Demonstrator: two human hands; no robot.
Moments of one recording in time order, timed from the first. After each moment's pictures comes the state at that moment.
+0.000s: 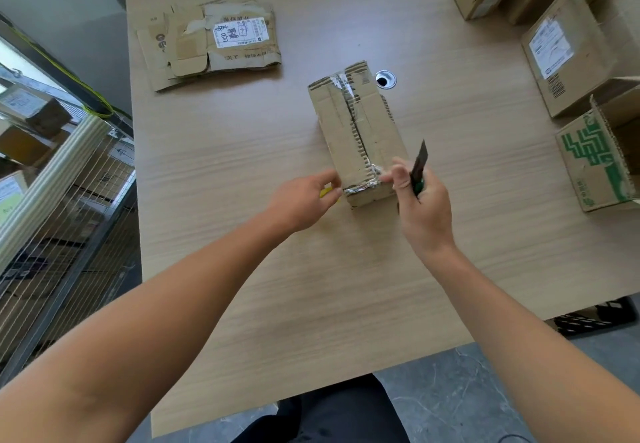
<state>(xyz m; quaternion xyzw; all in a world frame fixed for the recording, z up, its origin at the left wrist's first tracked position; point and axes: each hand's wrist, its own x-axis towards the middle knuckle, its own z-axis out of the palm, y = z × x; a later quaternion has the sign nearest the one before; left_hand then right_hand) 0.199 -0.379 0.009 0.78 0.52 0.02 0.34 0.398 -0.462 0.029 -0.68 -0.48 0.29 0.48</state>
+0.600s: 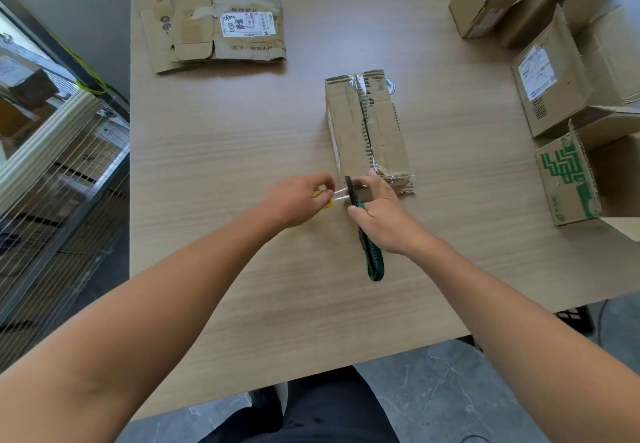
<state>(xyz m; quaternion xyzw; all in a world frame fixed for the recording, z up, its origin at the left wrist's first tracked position) 0.189 -0.387 0.009 0.78 0.52 0.02 0.35 0.384 -0.454 0.036 -0.66 -0.65 0.37 -0.01</state>
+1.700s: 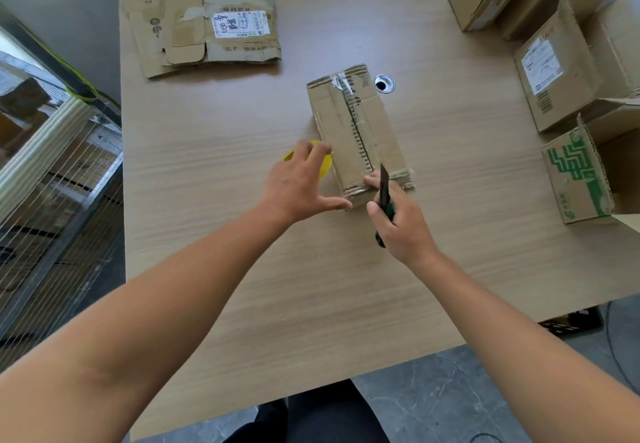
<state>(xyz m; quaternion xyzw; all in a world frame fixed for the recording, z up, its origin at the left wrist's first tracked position) 0.196 -0.364 0.001 0.83 0.51 0.13 0.19 0.395 -0.467 0.017 -0.64 -0.61 0.33 0.33</state>
